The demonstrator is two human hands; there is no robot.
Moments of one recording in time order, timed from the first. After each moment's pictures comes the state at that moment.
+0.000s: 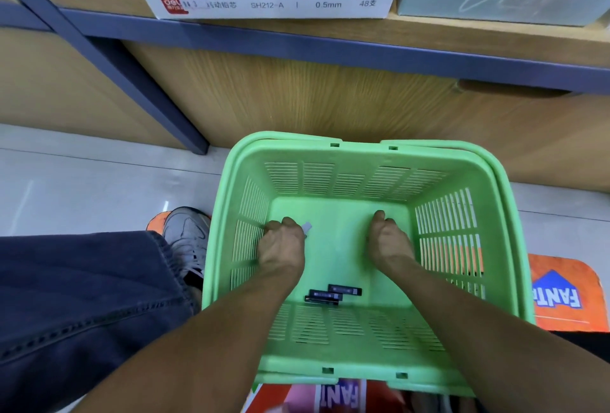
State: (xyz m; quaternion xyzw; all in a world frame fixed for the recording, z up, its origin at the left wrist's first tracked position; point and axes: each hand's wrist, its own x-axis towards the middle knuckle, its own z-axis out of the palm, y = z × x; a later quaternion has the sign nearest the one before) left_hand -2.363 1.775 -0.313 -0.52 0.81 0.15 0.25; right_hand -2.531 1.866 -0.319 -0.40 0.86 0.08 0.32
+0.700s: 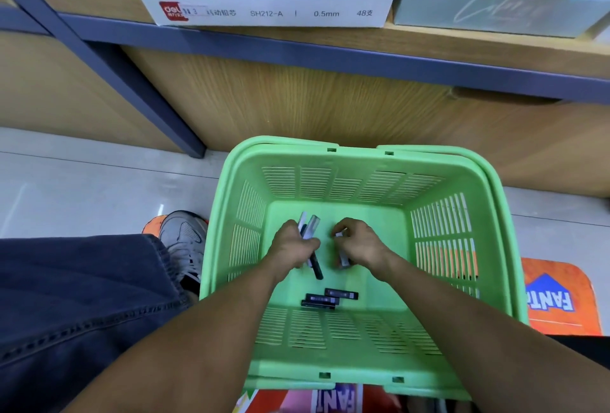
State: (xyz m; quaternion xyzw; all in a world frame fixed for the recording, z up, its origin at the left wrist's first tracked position) left_hand -2.371 1.764 -0.329 -0.59 0.59 0.55 0.10; right_hand -2.514 1.844 -0.318 -0.24 0.77 -0.19 0.56
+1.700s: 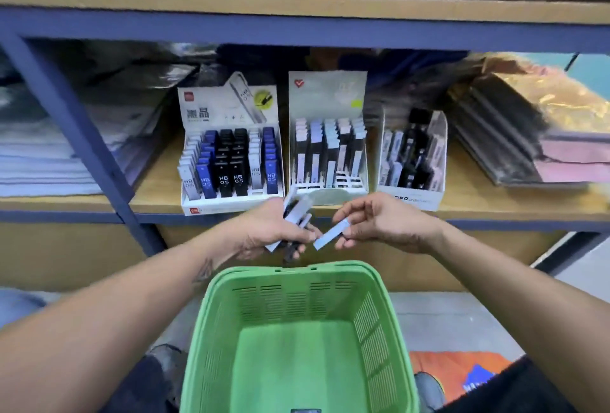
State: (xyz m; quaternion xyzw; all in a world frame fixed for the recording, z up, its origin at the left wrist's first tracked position) left_hand -2.432 1.720 0.012 -0.26 0.69 0.68 -0.03; right_hand -2.636 1.862 0.017 -0.44 0.58 -0.44 0.53
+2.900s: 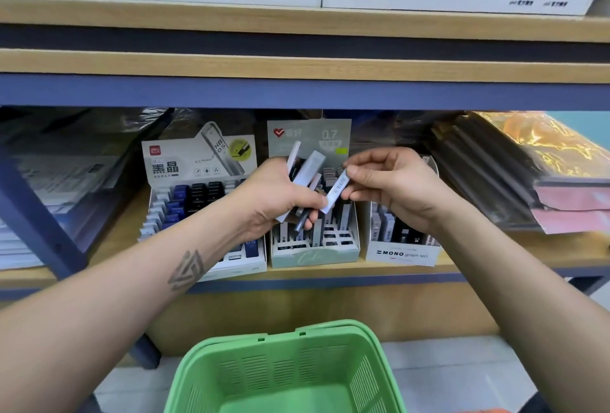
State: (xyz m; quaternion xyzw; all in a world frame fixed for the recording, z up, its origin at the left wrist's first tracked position) left_hand -2.513 1.678 0.113 -0.23 0.71 0.65 -0.17; right_hand -2.686 1.811 0.116 -0.42 0.56 -0.62 0.37
